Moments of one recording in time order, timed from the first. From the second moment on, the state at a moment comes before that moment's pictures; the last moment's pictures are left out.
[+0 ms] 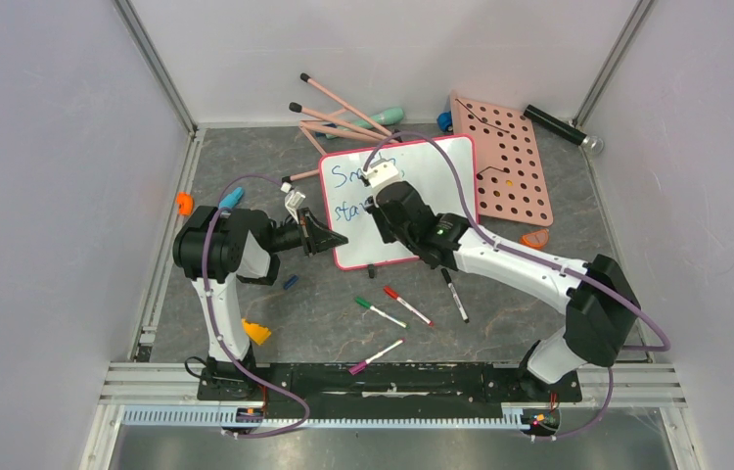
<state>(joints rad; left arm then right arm) -0.11 2.07 0.58 1.51 1.18 -0.61 0.88 1.56 1.21 -0.25 0.36 0.12</state>
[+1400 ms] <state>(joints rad) -0.11 2.07 0.58 1.52 1.19 -0.61 0.89 1.43 1.12 -0.19 0.27 0.14</state>
